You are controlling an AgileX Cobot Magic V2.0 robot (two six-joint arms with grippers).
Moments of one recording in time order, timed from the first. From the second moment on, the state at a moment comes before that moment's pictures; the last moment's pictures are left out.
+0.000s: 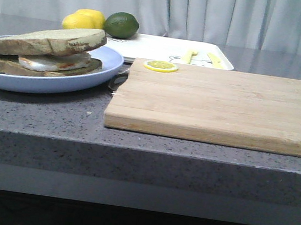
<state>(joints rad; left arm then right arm) -0.01 0.45 -0.45 -0.05 0.21 -0.01 0.06 0.92 -0.95 0.27 0.68 -0.27</state>
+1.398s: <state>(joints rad) -0.01 1.26 -1.02 -0.11 0.59 0.12 0.05 0.19 -0.34 0.27 0.39 -0.27</state>
